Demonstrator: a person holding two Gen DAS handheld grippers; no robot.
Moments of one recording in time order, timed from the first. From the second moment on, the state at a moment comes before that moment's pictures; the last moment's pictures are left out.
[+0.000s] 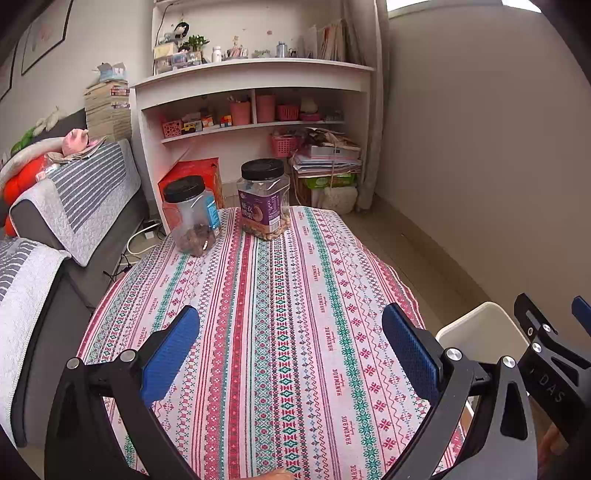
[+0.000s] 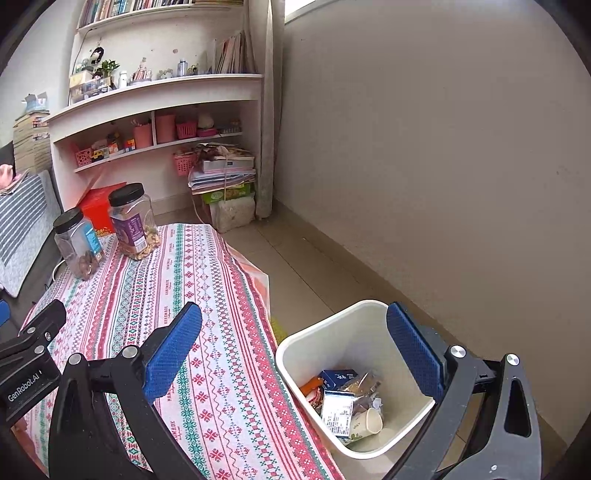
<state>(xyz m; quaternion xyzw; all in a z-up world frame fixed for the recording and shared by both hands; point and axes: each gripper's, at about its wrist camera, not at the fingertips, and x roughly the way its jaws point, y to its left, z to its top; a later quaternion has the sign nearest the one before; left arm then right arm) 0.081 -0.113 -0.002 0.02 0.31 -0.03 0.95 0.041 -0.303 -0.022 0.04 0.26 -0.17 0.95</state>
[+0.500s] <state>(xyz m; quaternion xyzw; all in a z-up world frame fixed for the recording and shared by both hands) 0.079 -0.121 0.007 0.01 0.29 -0.04 0.96 0.036 -0.313 -0.018 0.06 0.25 -0.17 0.95</state>
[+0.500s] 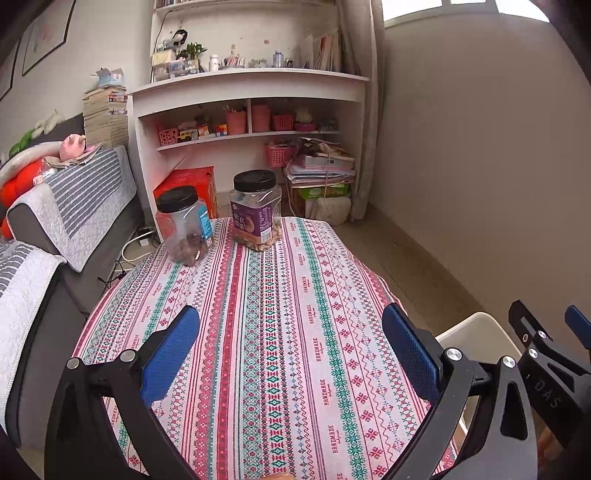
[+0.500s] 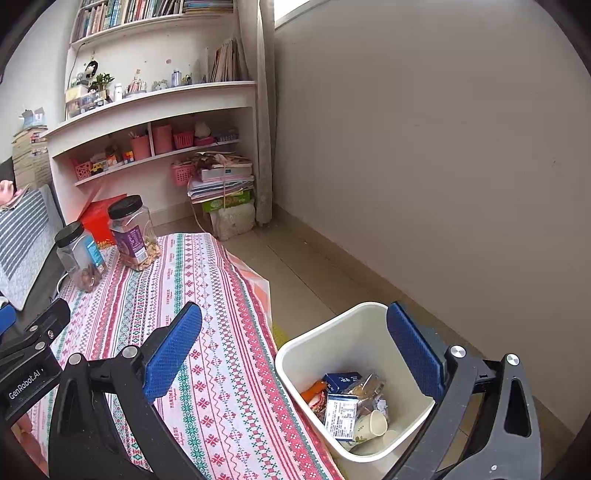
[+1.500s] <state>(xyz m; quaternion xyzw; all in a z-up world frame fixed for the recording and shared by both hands) 0.072 -0.084 0.033 -0.01 0.24 -0.01 0.97 0.042 -0.280 0.003 0.08 0.22 -0.13 0.96</state>
